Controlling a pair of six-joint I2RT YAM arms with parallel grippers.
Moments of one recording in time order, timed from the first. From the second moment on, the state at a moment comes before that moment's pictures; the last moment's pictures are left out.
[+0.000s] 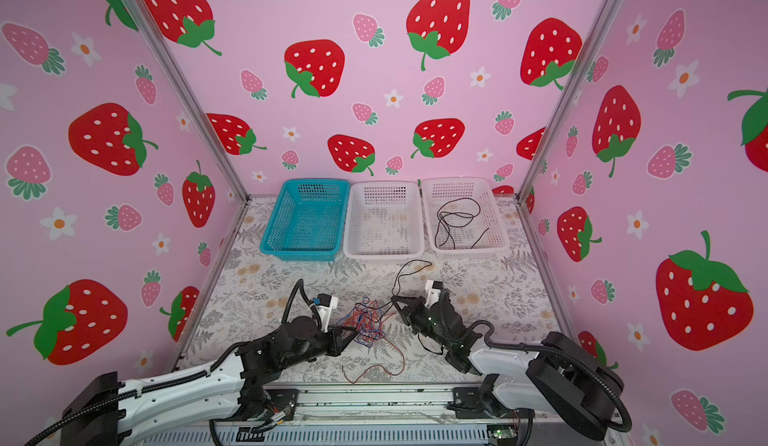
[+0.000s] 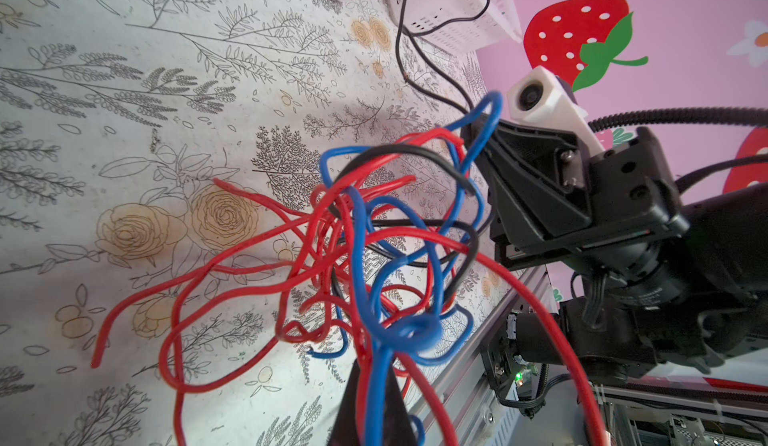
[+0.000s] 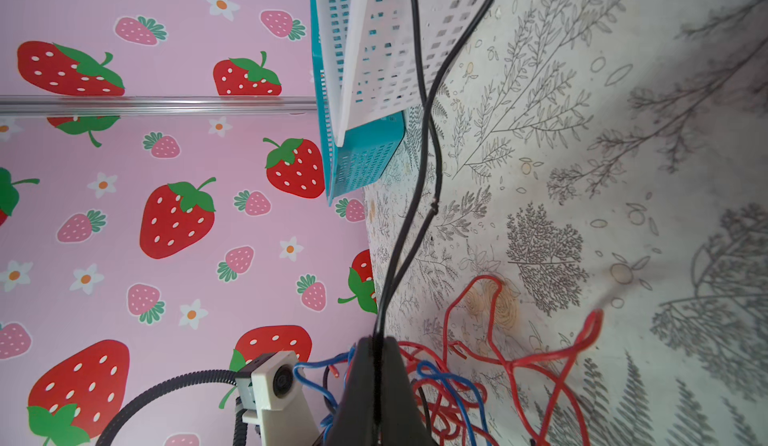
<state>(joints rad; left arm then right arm) -1.00 0.83 0.26 0.07 0.00 -0.94 0.91 1.19 0.19 0.78 -0.02 1.51</state>
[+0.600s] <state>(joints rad) -1.01 0.65 0.22 0.10 0.01 -0.95 0.72 0.87 0.68 -0.16 -0.12 0.91</state>
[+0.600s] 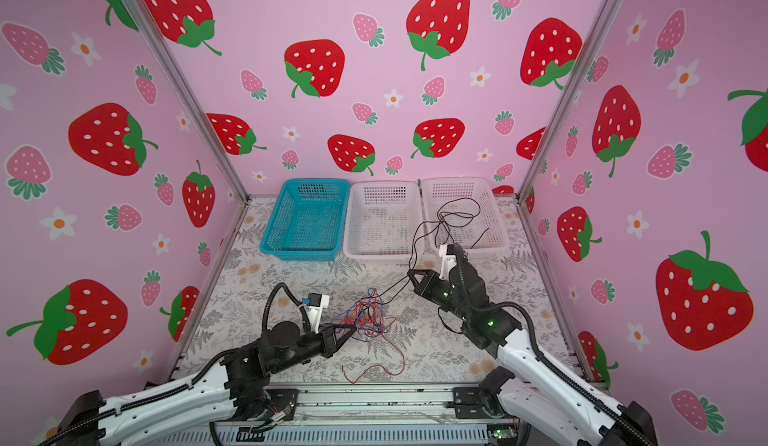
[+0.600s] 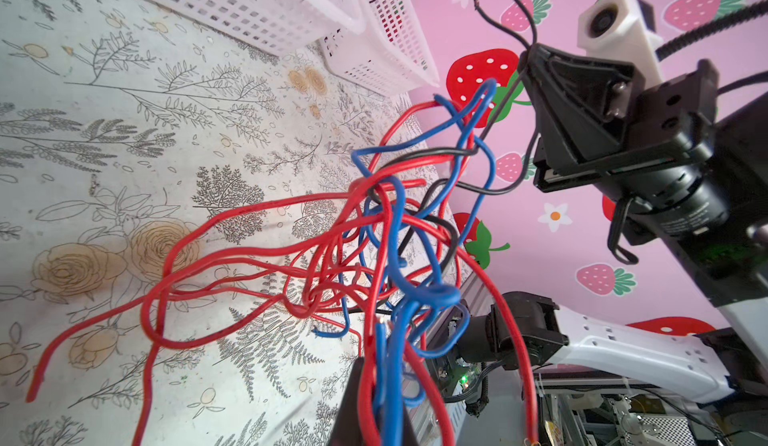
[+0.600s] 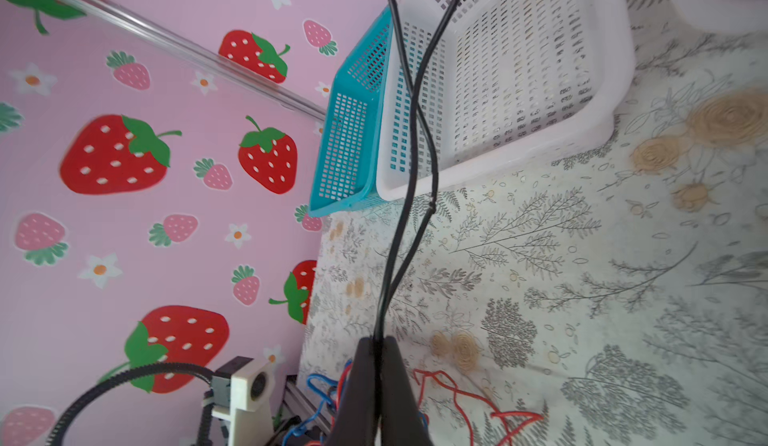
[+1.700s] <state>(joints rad) -1.01 0.83 0.25 -0.04 0.03 -0.94 1.04 1.13 0.58 -0.10 -0.19 0.63</state>
